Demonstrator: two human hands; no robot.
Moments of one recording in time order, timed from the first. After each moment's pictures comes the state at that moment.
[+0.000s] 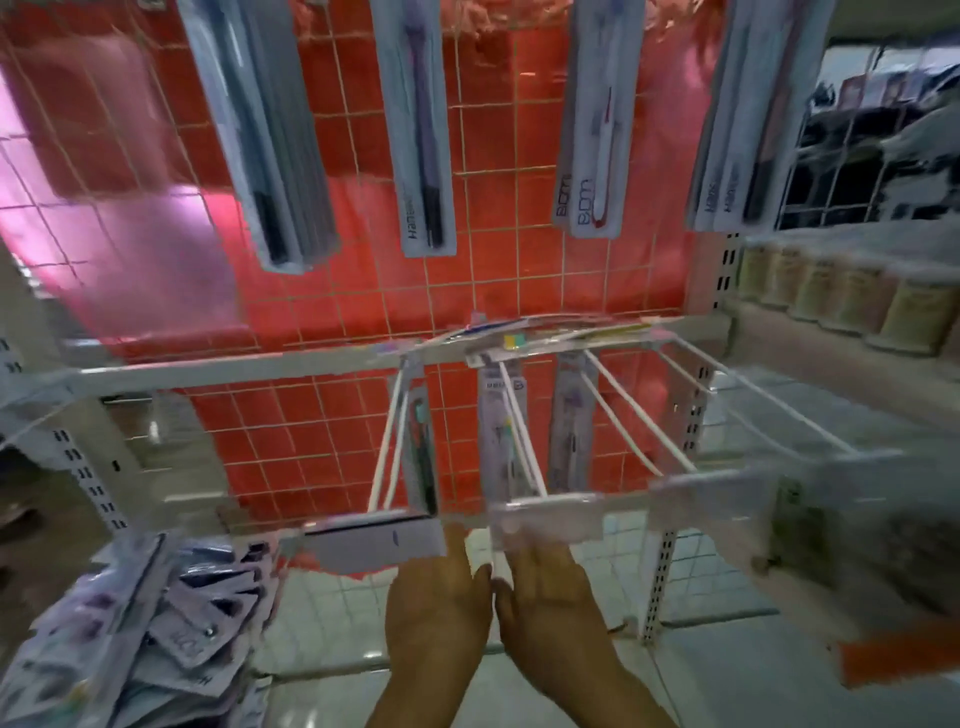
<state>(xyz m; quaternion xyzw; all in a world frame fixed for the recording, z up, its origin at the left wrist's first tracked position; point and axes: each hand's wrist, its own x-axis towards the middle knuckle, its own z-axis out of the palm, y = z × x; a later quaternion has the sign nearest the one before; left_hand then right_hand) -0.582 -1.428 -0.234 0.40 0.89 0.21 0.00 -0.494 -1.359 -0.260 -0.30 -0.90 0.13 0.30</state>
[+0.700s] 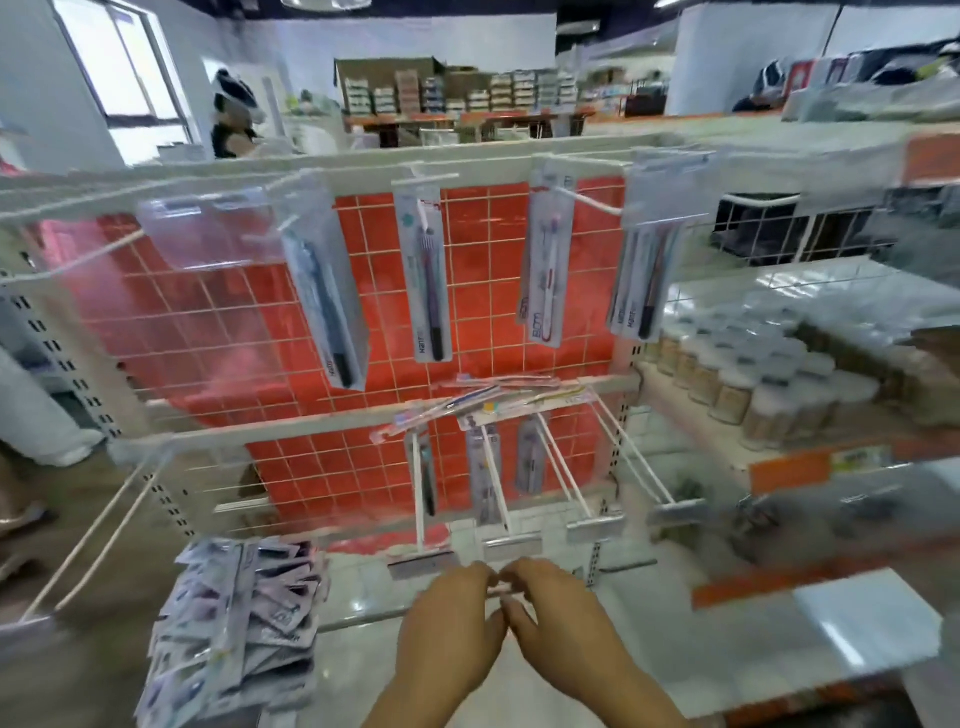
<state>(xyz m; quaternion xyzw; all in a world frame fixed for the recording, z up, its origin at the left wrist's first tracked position) -0.517 -1.528 -0.044 0.51 0.83 0.17 0.15 -0.404 -1.453 -0.055 -0.34 -0.89 0.28 0.14</state>
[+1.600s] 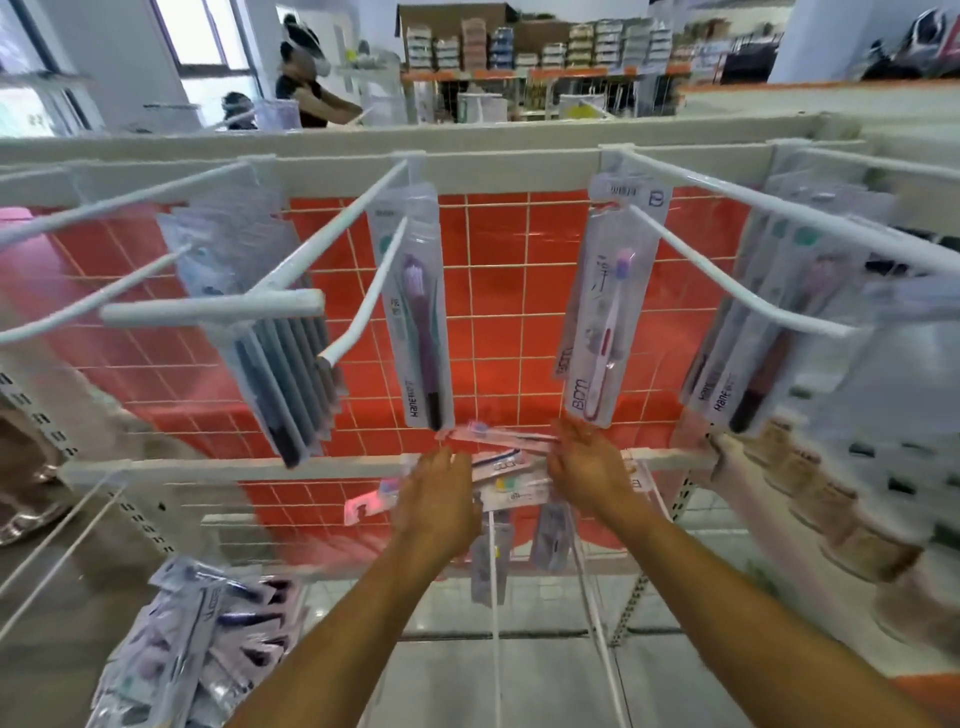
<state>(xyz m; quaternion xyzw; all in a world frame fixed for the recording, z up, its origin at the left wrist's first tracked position) -0.659 -1.307 -0.039 0.46 0.88 0.12 0.00 -0.543 -1.158 -0.041 -0.36 -0.92 0.13 0.12</state>
